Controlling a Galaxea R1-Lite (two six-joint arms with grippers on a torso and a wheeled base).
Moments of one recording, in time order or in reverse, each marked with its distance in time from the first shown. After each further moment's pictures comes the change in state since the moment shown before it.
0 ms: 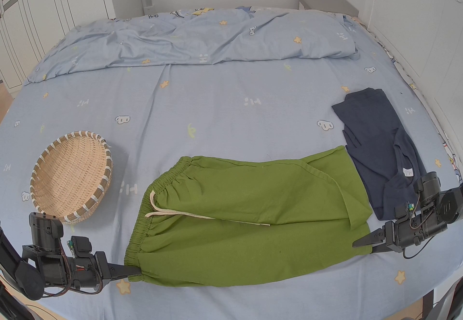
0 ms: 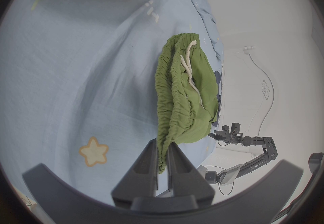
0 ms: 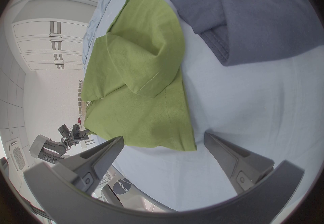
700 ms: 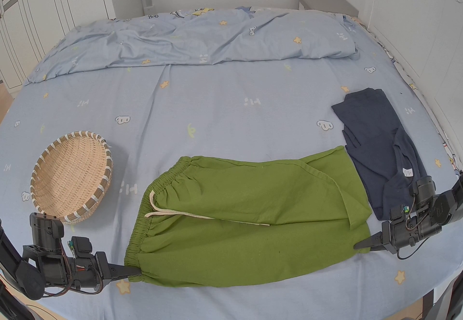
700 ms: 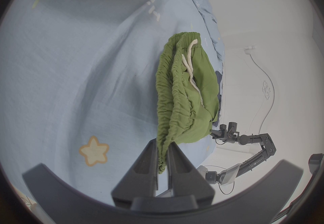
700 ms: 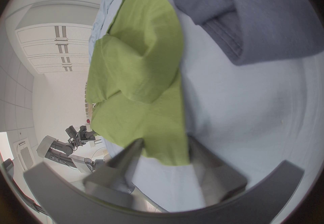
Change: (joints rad) left arm 0.000 0.009 0.000 -0.001 0.000 0.000; right arm -0.014 0.100 -0.003 -0.087 0.104 0.002
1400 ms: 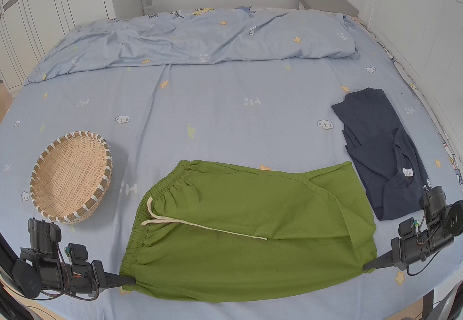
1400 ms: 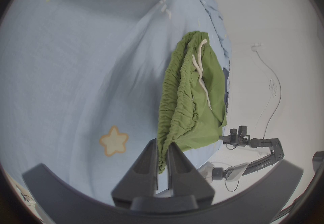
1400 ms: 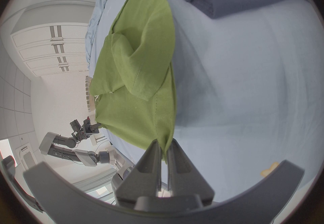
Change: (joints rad) left arm 0.066 -0.025 0.000 0.151 -0.001 0.122; right arm -0.010 -0.177 0.127 0.139 -0.018 -0.016
